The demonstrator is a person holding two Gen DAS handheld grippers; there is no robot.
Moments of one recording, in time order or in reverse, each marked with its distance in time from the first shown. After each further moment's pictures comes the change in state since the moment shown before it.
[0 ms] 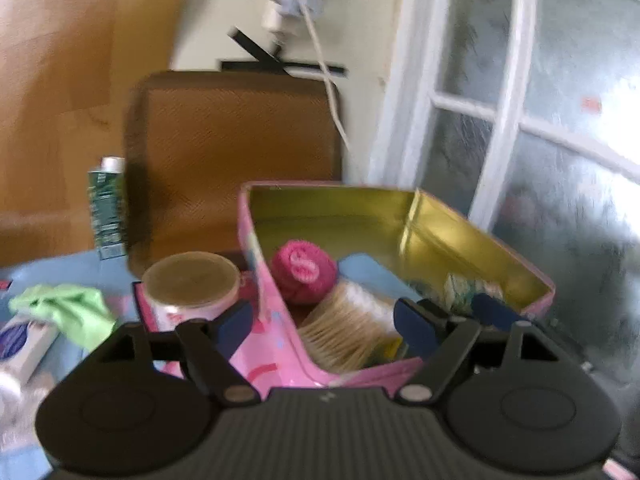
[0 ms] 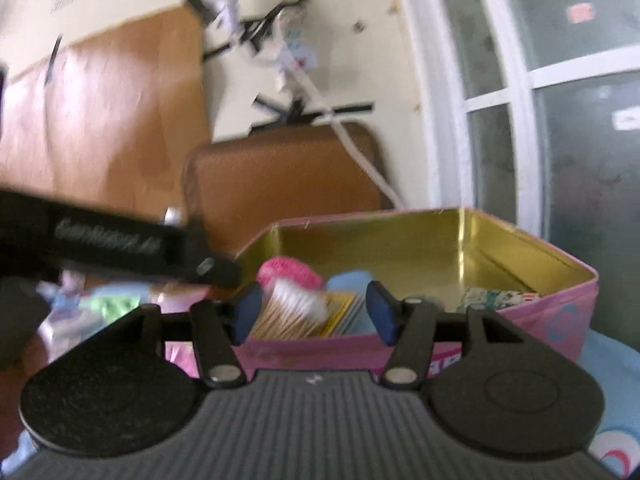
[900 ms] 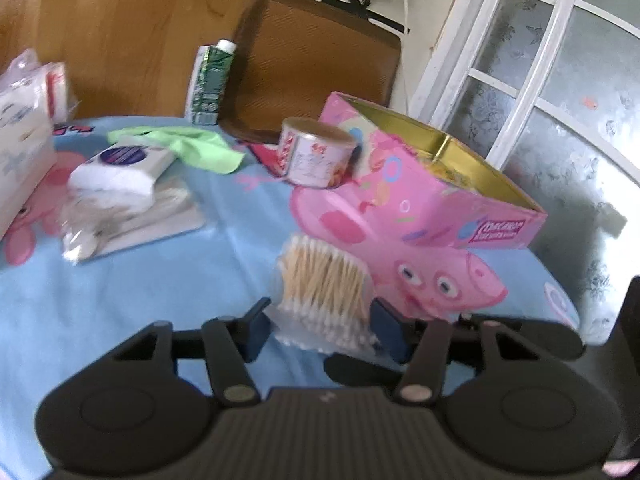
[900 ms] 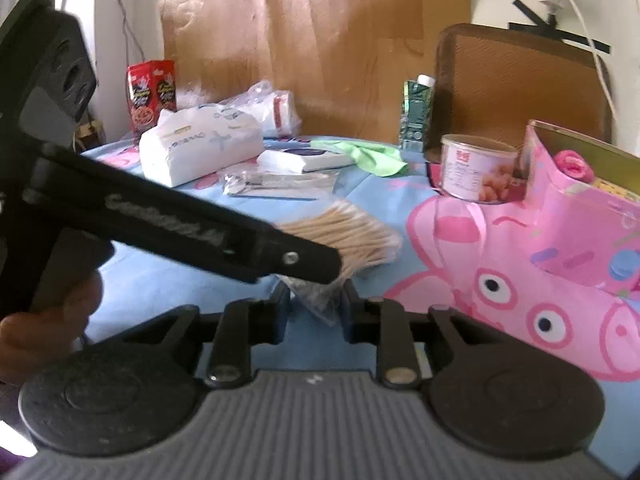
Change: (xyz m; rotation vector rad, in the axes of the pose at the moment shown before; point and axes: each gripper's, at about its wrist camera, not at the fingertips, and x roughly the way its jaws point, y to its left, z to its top) left arm -0.087 0.114 -0.097 -0.149 0.156 -0.099; right arm -0.043 0.143 -0.066 -0.275 0.381 0.477
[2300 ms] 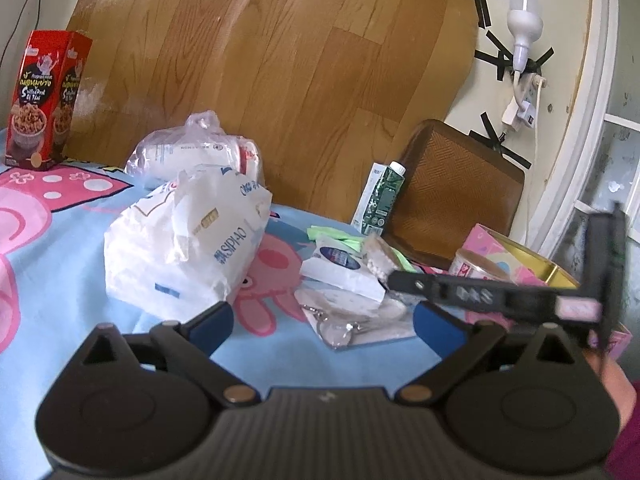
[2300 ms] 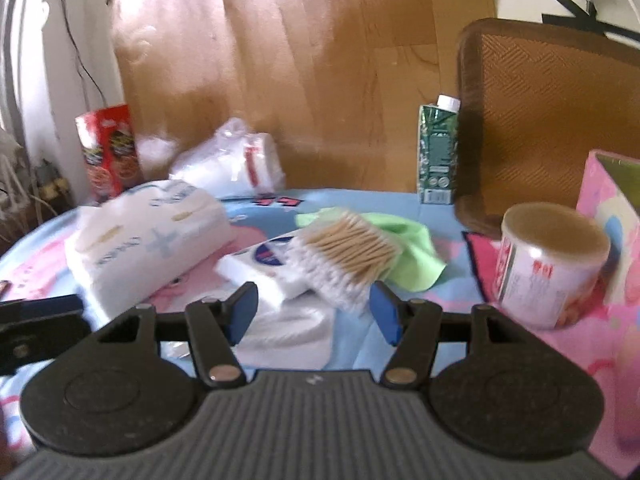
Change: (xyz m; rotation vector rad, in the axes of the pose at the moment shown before) left arm -0.078 0.110 -0.011 -0.179 -0.345 0.274; right arm 0.125 -0.018 0.098 0.081 -0.015 0.015
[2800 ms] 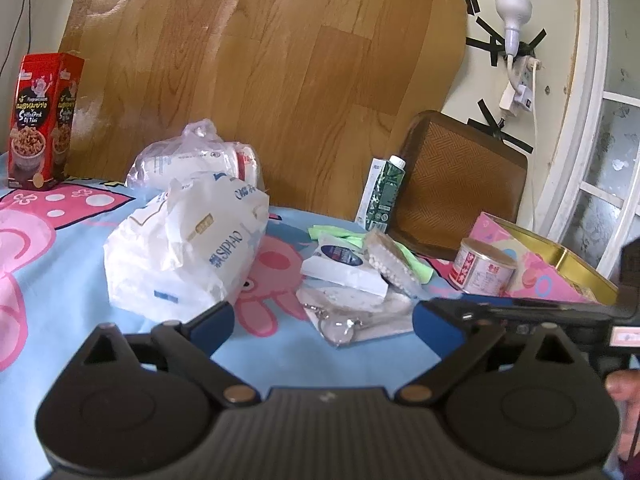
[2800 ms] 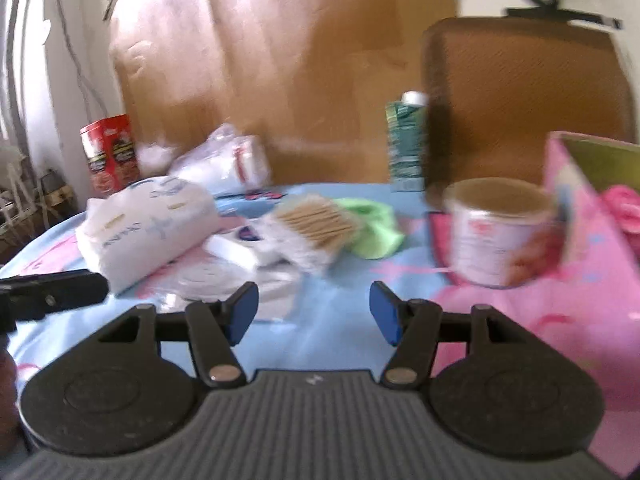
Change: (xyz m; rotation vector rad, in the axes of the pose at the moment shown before) left arm 0.000 -0.012 -0.003 0.069 -0.006 0.041; right arm -0.032 -0.018 -0.025 0.036 -0.022 0.036
